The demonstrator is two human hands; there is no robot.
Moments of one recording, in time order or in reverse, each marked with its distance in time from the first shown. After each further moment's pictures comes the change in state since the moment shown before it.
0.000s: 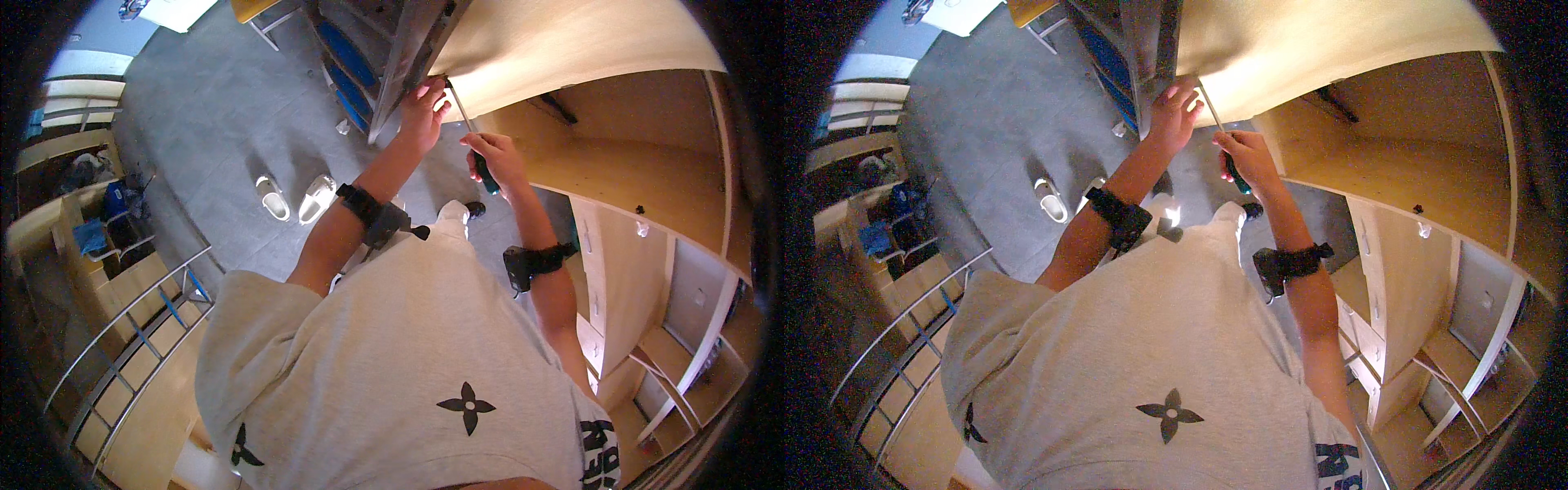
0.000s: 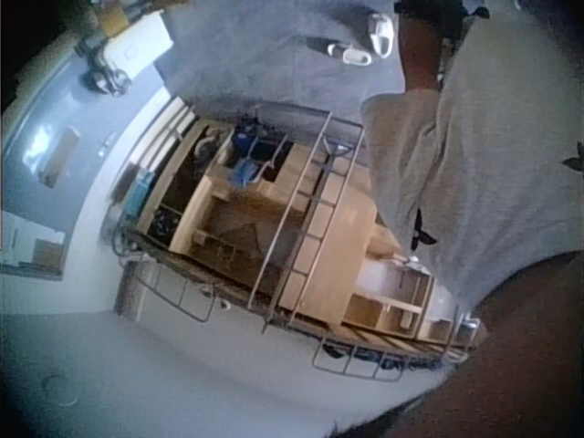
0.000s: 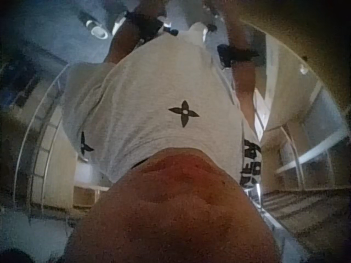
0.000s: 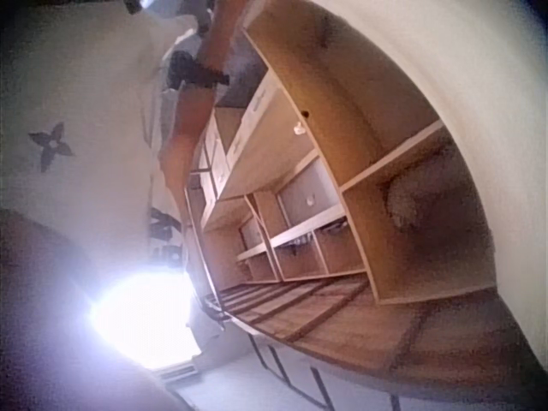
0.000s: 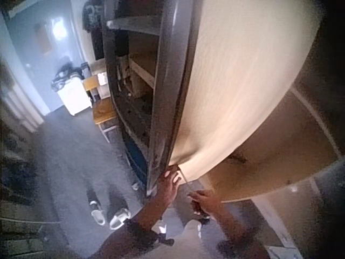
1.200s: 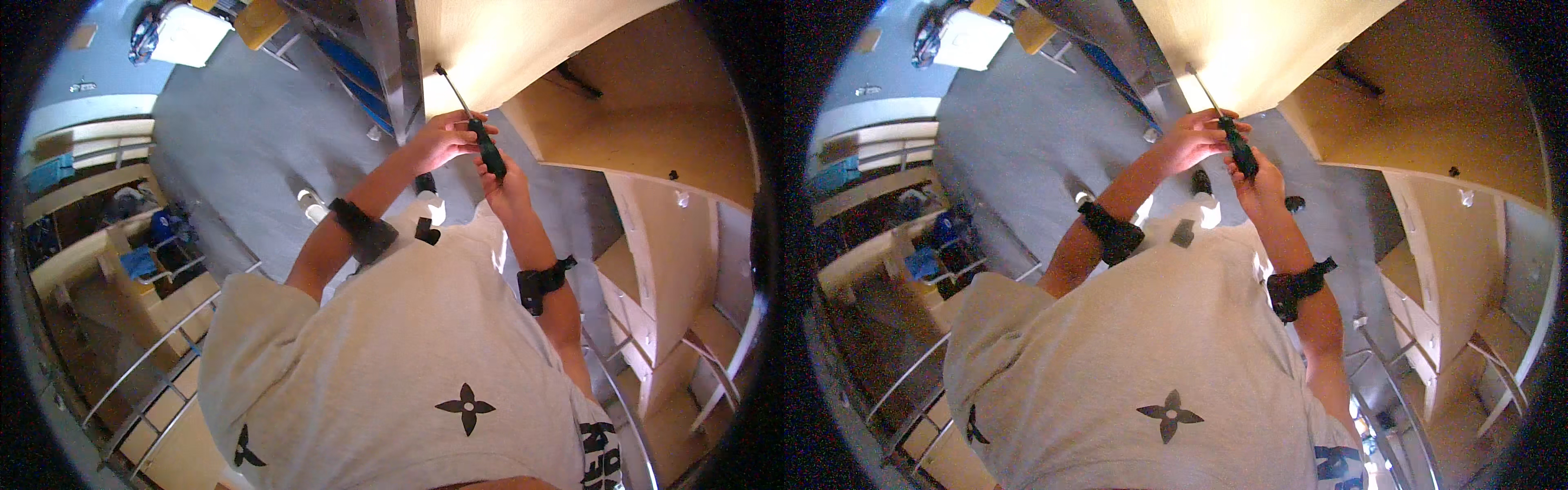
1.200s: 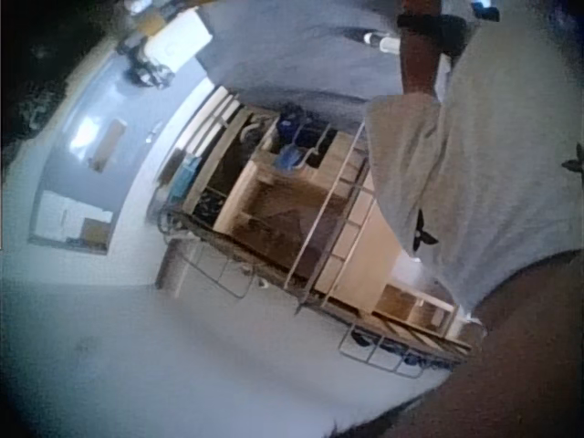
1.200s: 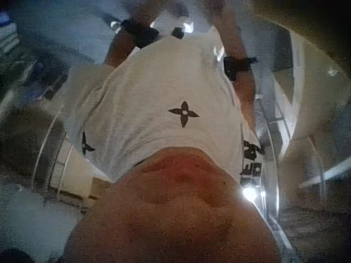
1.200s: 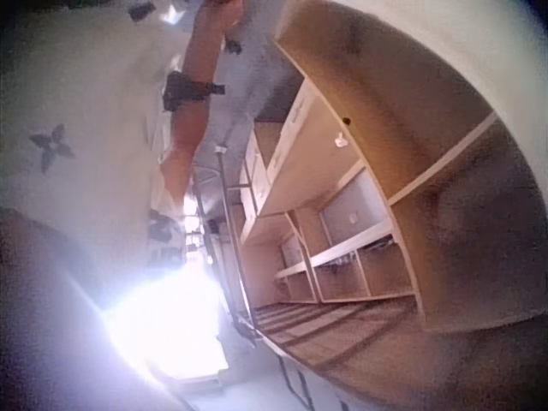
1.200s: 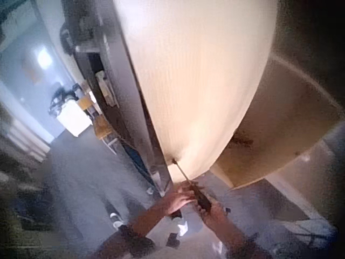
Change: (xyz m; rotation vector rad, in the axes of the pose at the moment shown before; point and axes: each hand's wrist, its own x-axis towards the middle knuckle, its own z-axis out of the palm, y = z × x) left_hand -0.045 0.015 -0.007 0.324 -0.633 -0.522; right_hand -0.032 0.078 0.014 1.220 0.011 0.119
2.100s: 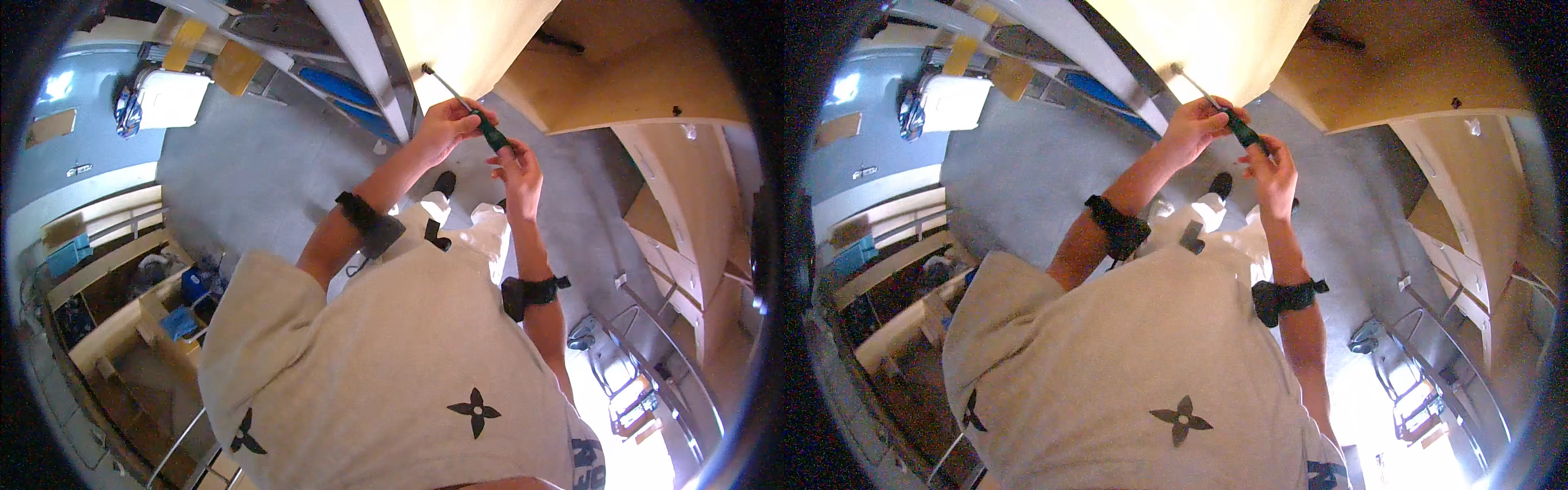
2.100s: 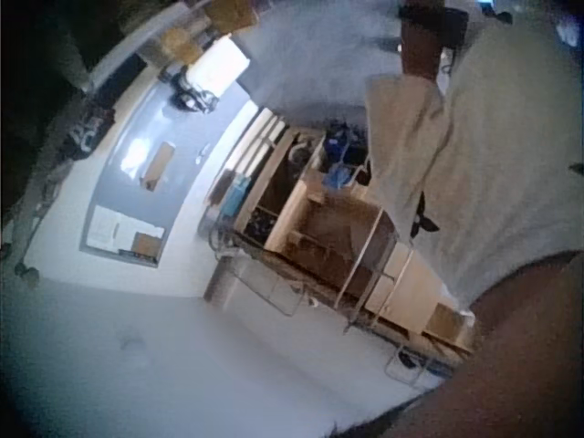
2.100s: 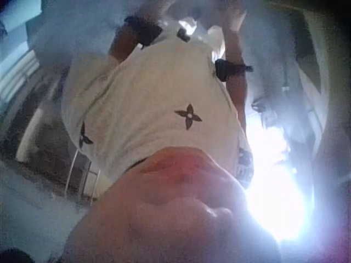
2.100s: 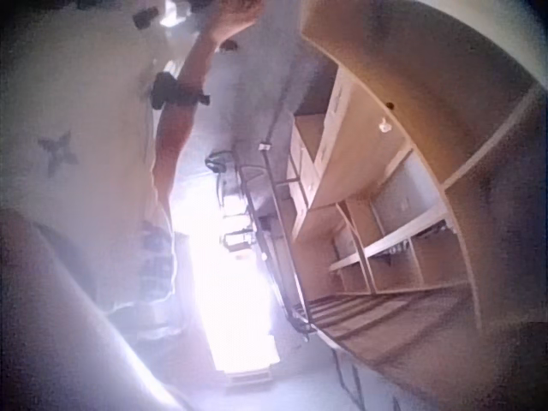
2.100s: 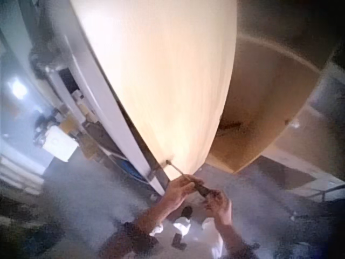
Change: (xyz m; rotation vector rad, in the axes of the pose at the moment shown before) left_hand 0.017 0.010 -0.008 0.136 0.000 -0.086; right_hand -0.015 0.051 0.013 -0.617 0.308 -0.892
